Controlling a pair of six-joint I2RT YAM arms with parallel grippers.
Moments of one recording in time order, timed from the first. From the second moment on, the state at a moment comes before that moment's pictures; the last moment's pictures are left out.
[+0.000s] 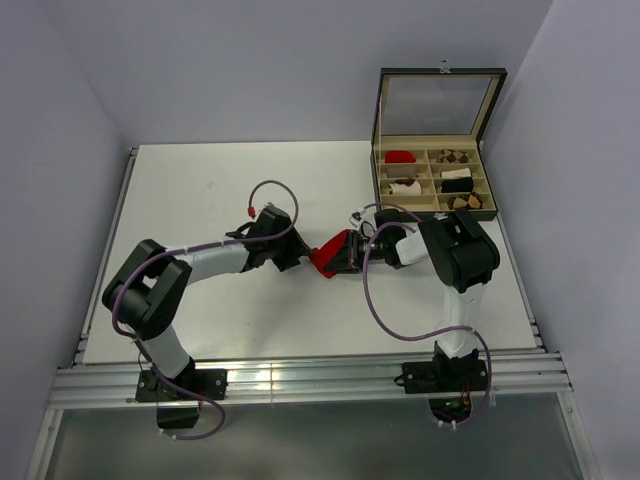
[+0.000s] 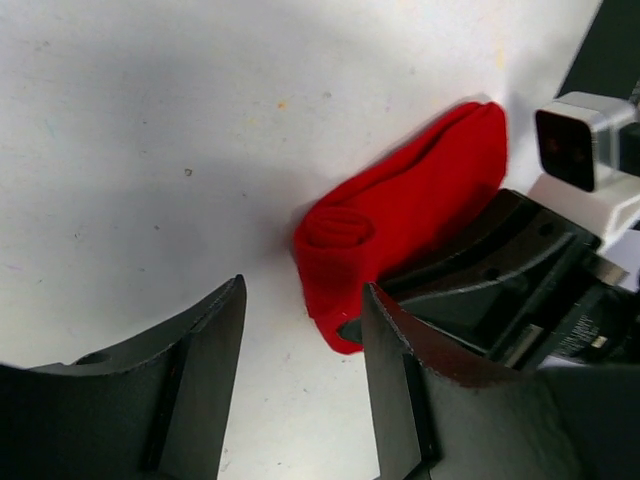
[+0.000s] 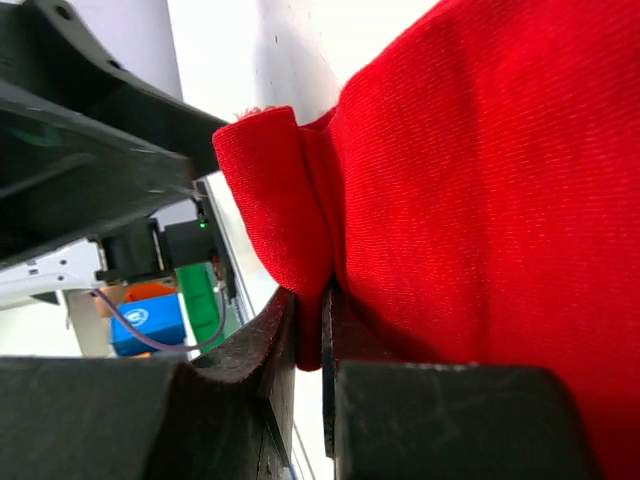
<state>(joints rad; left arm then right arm) -0.64 1.70 0.92 -0.05 0.03 -1.14 0.32 1.99 0.76 0.44 -0.96 0.72</state>
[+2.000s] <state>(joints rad) -0.70 1.88 1.09 -0.09 0.04 -1.05 0.33 1.73 0.84 -0.01 -0.42 0.56</state>
